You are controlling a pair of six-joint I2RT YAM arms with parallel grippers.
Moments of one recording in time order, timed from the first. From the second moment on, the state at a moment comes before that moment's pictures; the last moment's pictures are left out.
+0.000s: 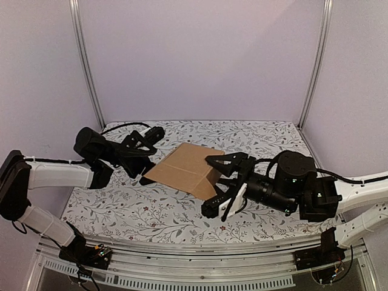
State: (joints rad) left arm -0.58 1.40 0.65 1.33 1.33 -1.97; right arm 1.37 1.19 0.84 0.28 0.36 -1.46
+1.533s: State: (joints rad) left arm -0.67 1.21 0.97 -0.36 0.59 -0.43; right arm 0.93 1.36 0.91 -0.19 -0.33 -0.22
